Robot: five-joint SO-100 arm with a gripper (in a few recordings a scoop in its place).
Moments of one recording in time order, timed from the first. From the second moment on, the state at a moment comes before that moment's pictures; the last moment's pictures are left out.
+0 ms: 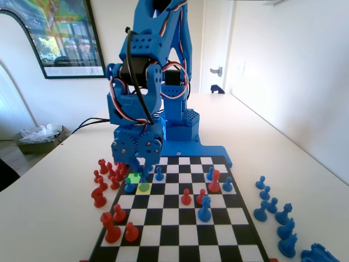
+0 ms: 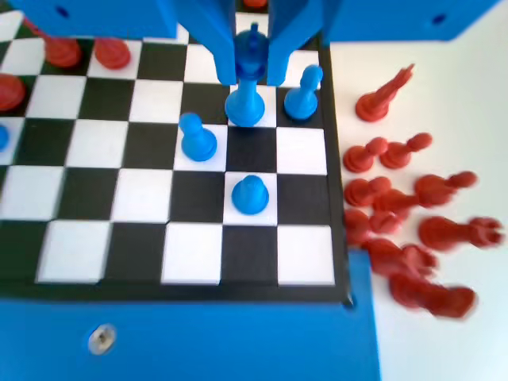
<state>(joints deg) 19.6 89.1 127.5 44.6 -110.7</state>
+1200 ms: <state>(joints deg) 29.7 90.9 128.7 46.1 -118.5</state>
